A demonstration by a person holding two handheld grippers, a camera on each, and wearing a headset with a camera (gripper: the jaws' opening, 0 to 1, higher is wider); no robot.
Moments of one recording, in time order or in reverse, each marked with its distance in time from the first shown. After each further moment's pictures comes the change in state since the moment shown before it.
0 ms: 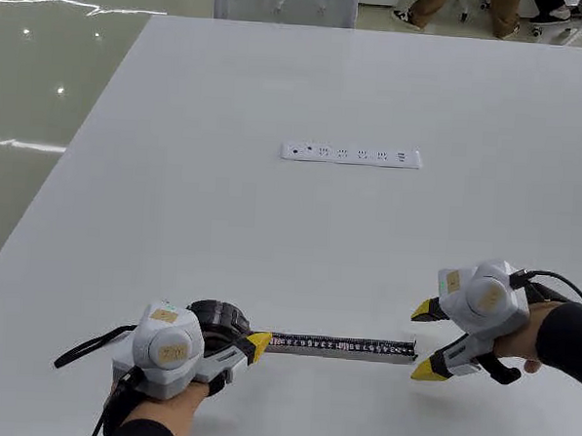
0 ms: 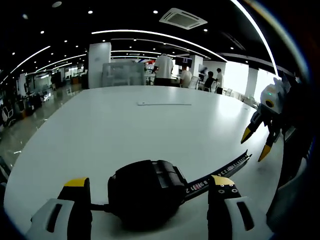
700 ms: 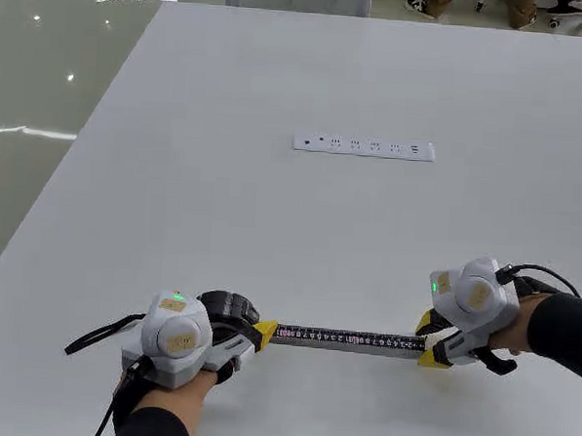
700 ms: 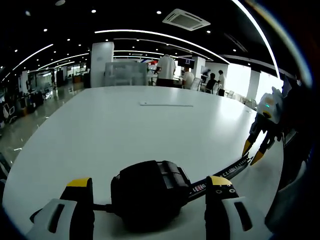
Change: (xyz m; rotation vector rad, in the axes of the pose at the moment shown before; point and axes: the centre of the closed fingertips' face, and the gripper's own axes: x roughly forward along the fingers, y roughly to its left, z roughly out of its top) left arm 0.001 0.005 0.000 -0.024 -0.004 0.009; right arm 0.018 -0.001 -0.011 -0.069 0.083 0.048
